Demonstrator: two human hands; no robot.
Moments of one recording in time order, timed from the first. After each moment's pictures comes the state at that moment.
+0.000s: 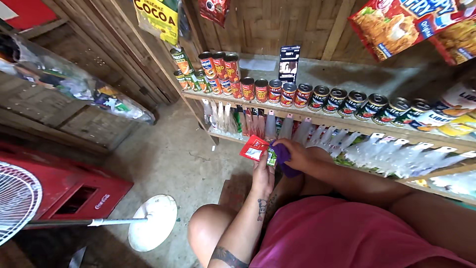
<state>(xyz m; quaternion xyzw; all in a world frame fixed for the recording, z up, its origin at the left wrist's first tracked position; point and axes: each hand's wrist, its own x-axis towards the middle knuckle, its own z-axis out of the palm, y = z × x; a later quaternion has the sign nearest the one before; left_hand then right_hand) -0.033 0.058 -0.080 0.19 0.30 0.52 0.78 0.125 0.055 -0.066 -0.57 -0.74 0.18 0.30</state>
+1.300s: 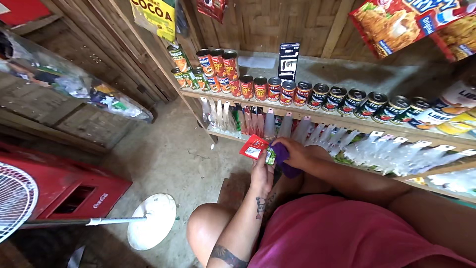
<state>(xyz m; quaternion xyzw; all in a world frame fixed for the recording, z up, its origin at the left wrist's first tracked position) -0.034 0.061 -0.081 0.17 0.31 0.50 0.79 0.127 0.059 -0.067 -0.58 -0.74 0.21 0.27</state>
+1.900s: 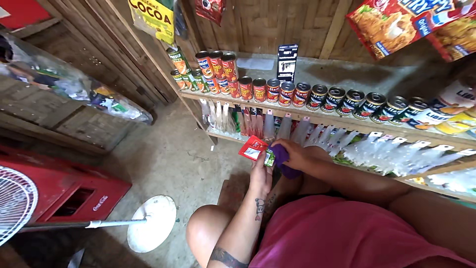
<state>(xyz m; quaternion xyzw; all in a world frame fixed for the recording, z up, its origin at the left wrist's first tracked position) -0.036 0.063 -0.081 0.18 0.34 0.49 0.78 0.129 0.059 -0.069 -0.59 -0.73 0.23 0.25</state>
